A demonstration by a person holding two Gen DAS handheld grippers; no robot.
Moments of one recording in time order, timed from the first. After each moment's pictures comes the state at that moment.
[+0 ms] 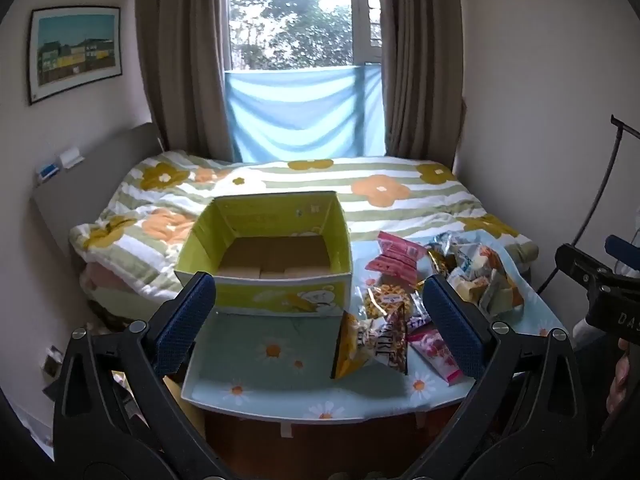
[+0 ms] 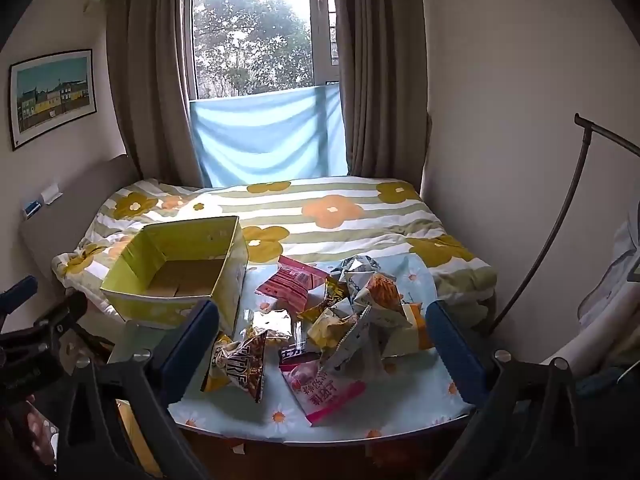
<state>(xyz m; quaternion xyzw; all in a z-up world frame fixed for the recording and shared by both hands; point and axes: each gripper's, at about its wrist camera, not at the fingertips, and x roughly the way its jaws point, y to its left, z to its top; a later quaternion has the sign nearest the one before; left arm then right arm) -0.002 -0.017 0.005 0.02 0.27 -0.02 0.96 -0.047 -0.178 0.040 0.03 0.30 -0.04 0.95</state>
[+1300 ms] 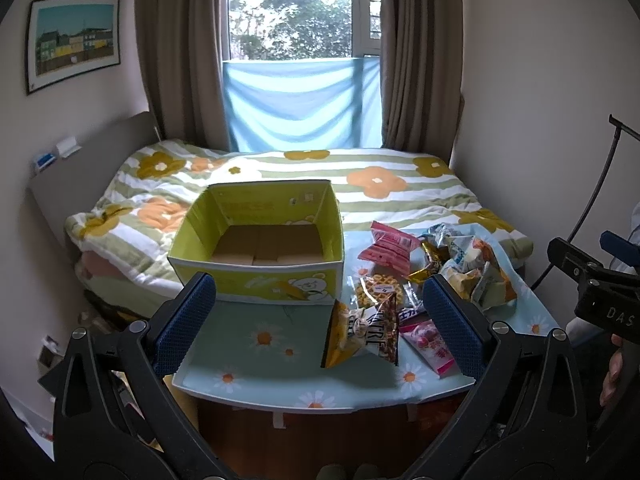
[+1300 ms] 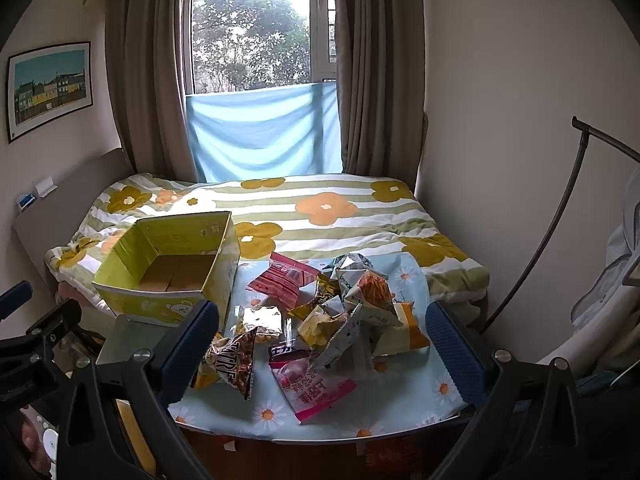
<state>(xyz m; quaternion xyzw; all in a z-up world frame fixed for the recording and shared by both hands) -0.007 -0.020 -0.002 0.01 0.29 -0.02 0.96 -0.048 -0.178 0.036 0.01 0.30 -0.05 0.95</state>
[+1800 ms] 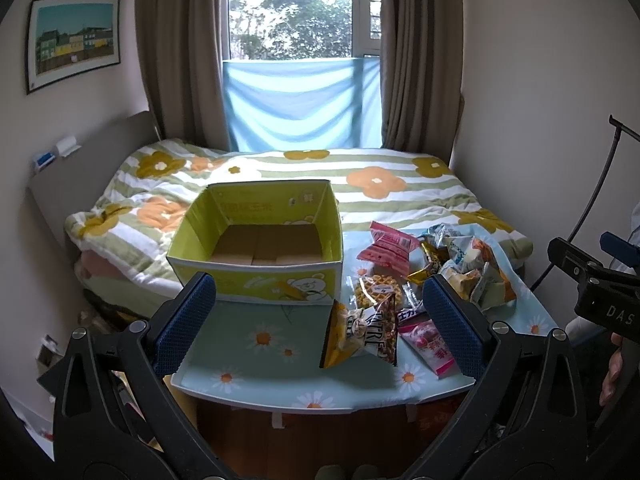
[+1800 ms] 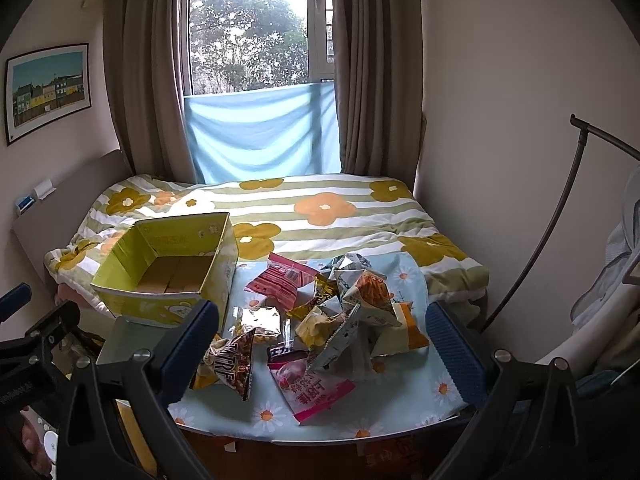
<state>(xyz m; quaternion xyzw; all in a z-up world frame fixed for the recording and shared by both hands) -0.005 -0.024 -0.002 0.01 0.29 -0.02 0.96 -0.045 -0.177 0.036 0.01 0.30 -0.06 0.95</state>
